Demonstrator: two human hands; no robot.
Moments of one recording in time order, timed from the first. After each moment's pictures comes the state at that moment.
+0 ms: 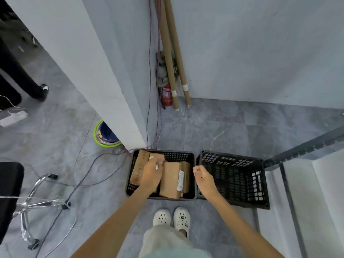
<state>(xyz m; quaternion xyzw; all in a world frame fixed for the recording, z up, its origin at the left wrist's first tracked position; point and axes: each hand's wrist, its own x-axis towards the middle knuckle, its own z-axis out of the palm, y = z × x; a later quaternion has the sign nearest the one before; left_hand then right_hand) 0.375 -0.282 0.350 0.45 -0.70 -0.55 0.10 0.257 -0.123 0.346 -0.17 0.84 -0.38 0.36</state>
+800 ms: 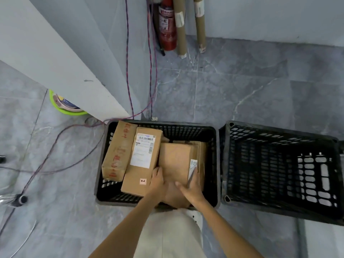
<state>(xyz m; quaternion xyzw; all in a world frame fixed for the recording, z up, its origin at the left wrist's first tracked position) 0.347 -0.310 -0.113 0.47 -0.73 -0.43 -0.24 0.263 -0.191 -0.126 -0.06 0.81 -0.31 0.50</state>
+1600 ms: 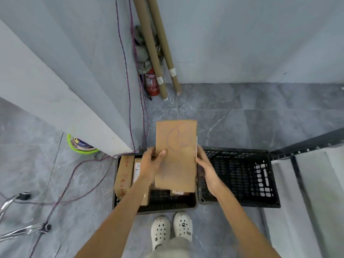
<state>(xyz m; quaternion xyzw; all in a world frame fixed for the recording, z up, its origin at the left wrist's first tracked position) 0.269 -0.356 0.252 0.46 -0.66 -0.60 0.06 0.162 -0.187 0.255 -0.04 0.66 -0.60 0.44</state>
